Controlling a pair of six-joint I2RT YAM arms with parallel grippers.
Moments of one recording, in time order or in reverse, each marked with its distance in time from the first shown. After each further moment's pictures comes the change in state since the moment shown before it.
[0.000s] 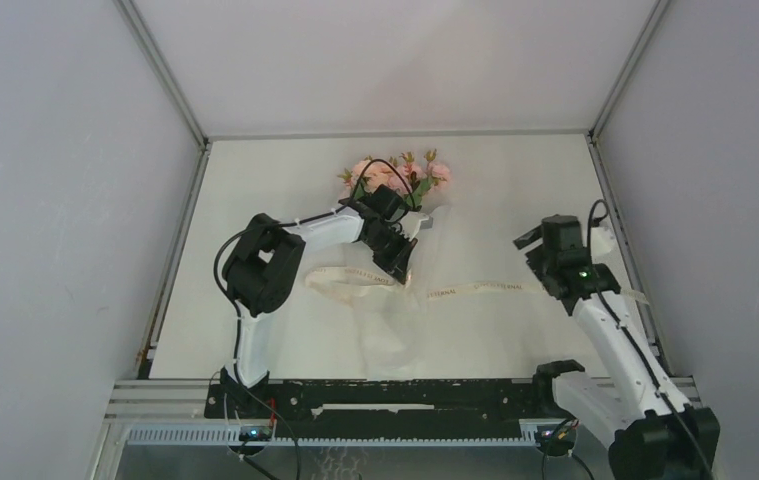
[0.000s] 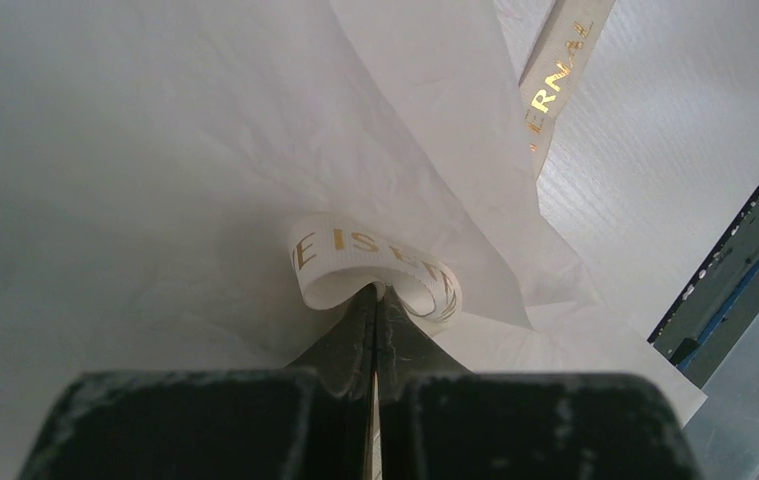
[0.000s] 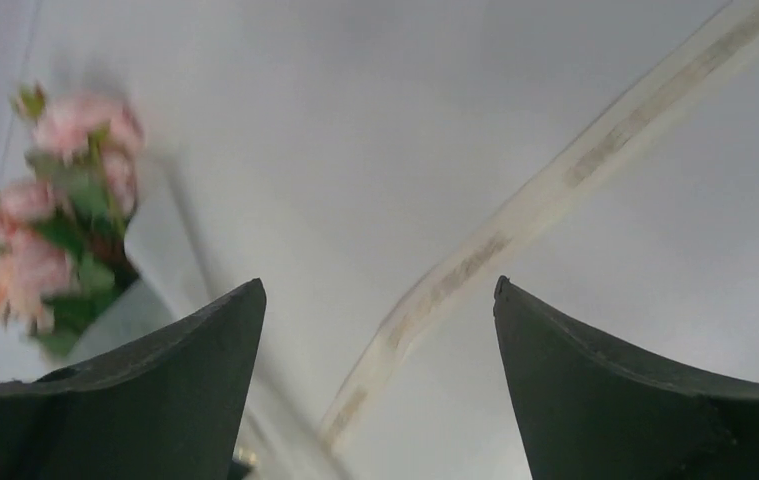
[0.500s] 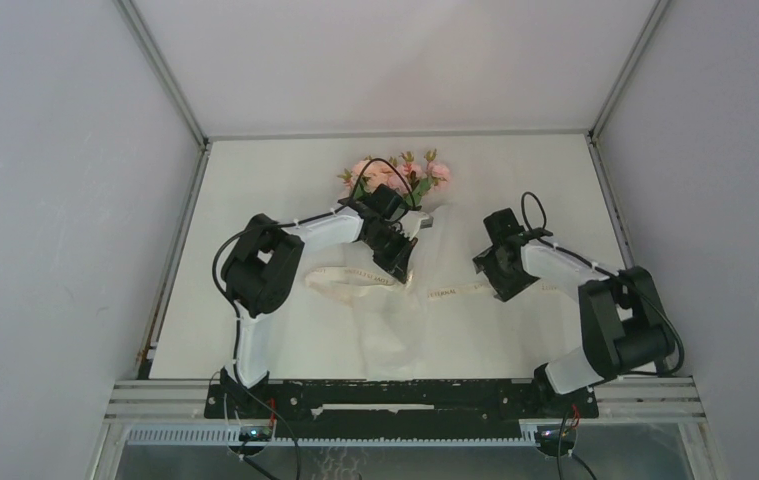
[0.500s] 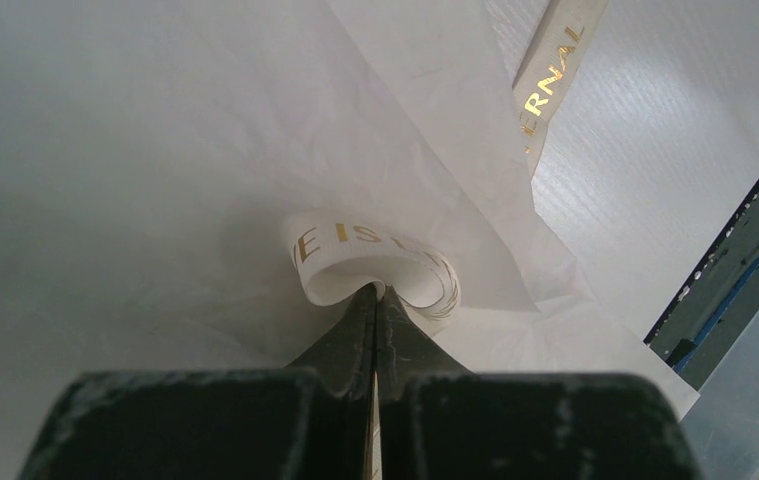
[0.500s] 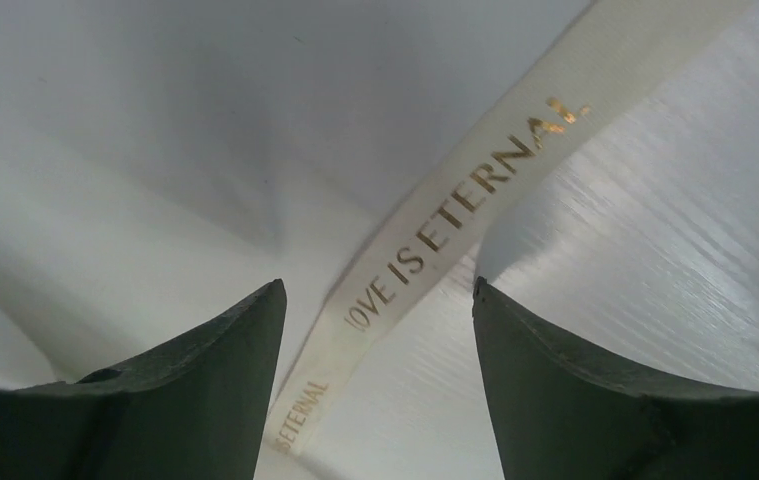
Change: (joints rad) left arm 0.000 -0.008 0.000 0.003 0.000 -0.007; right arm 0.227 0.525 0.051 -0.029 -0.150 0.327
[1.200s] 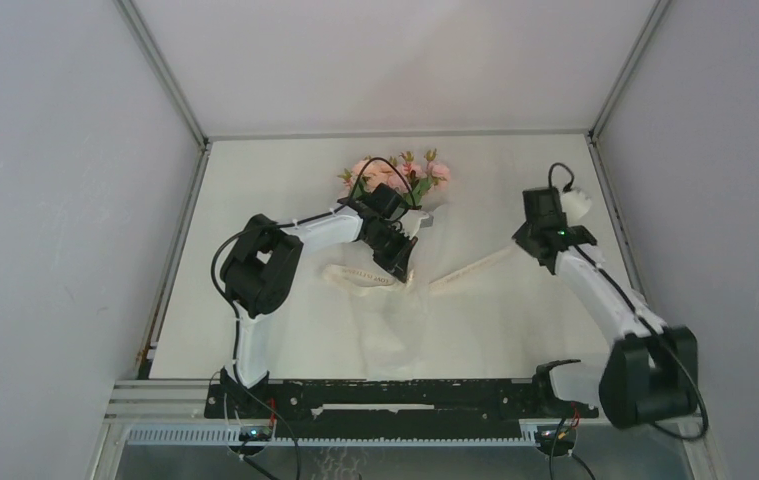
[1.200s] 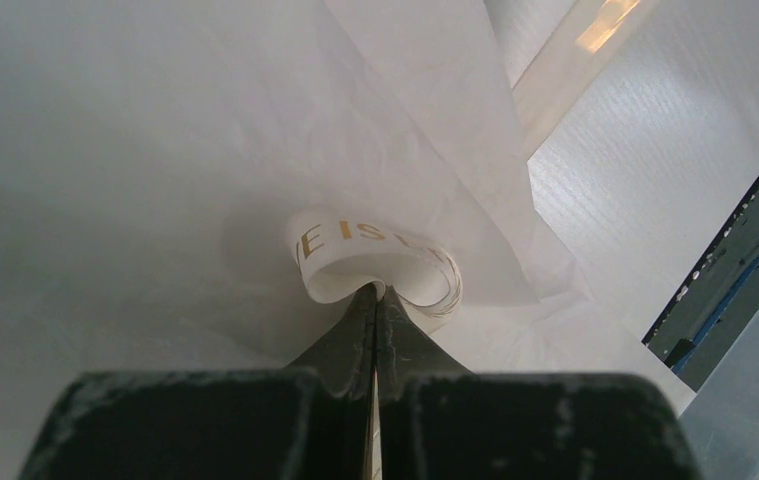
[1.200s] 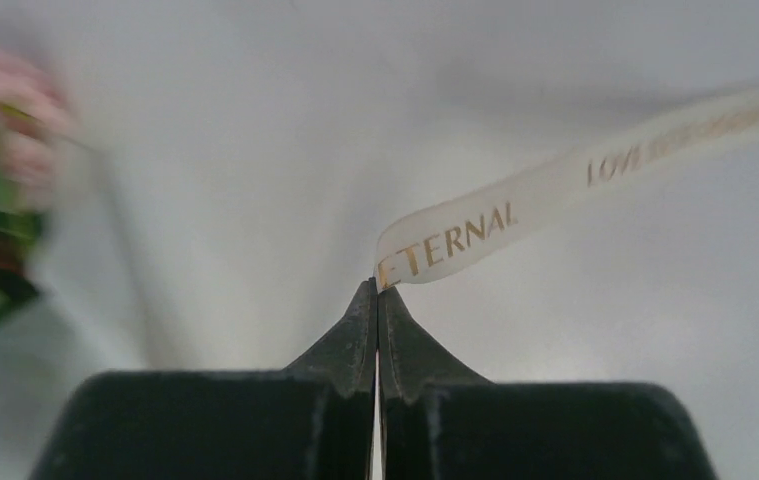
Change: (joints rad) left arm 0.000 -0.007 0.000 0.000 -0.002 0.001; right arm -0.140 -0.130 0.055 0.120 0.110 -0.453
